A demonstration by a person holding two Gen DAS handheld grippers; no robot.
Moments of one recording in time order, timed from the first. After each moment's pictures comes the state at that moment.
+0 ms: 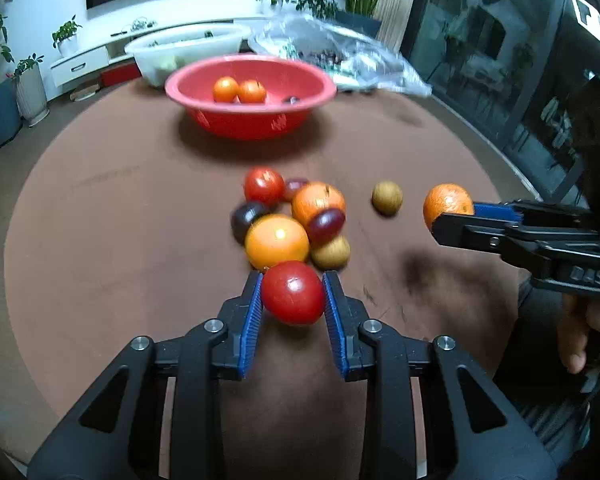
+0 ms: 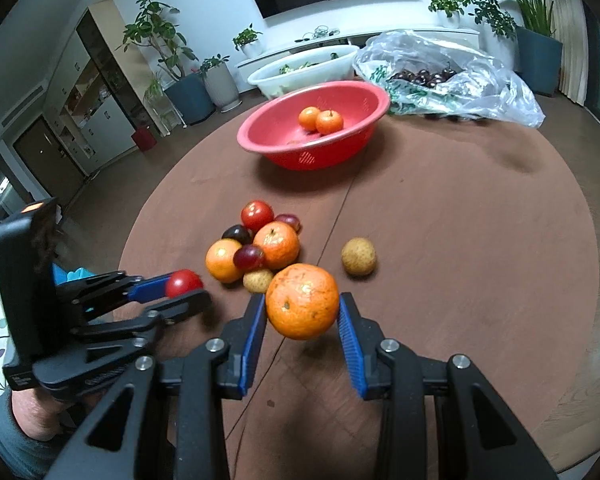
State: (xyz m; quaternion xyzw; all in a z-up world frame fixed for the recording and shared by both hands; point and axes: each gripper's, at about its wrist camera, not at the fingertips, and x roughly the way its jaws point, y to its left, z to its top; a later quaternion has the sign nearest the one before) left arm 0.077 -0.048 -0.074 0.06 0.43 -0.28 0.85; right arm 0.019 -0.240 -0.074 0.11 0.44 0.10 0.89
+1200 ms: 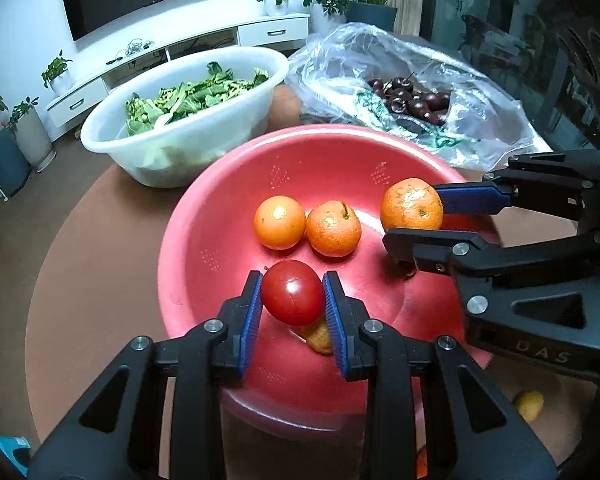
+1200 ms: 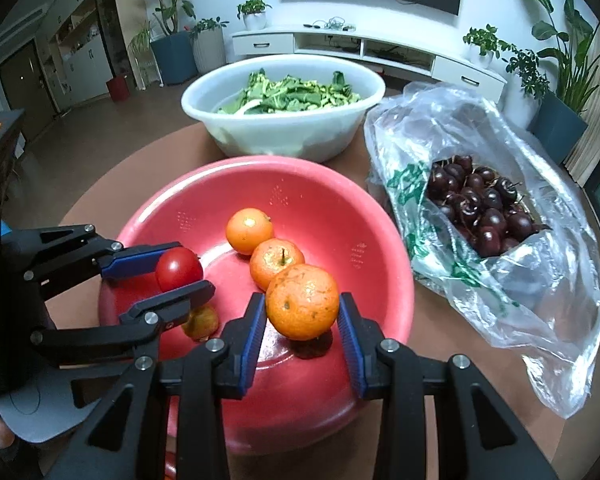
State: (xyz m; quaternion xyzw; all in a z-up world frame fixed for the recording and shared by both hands) left arm 0.314 -0.120 -0.082 0.14 0.43 -0.25 0.86; right arm 0.251 -0.235 -0.076 -0.04 0.47 0.07 0.88
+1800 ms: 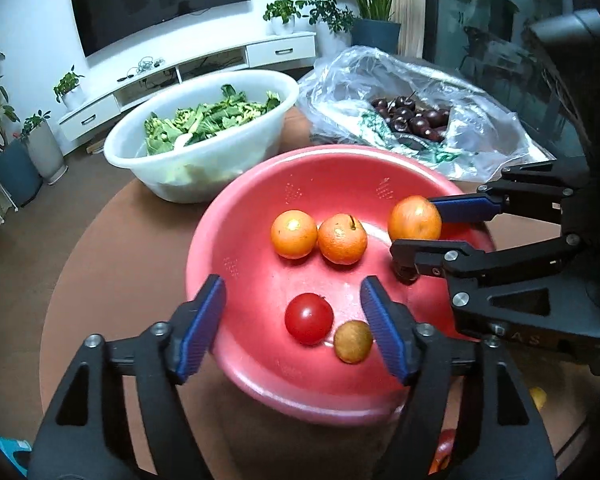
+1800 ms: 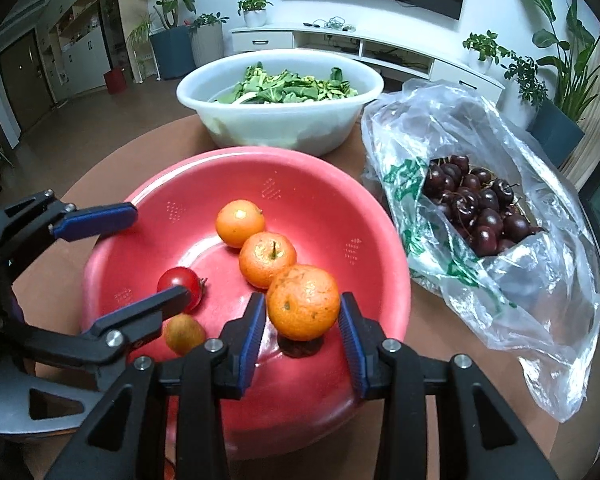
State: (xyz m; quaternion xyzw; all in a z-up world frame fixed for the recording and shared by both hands) left arm 0.297 -0.108 -0.062 0.14 0.39 -0.24 0.88; right arm 0.246 -0.235 -0.078 -0.06 0.47 0.06 0.88
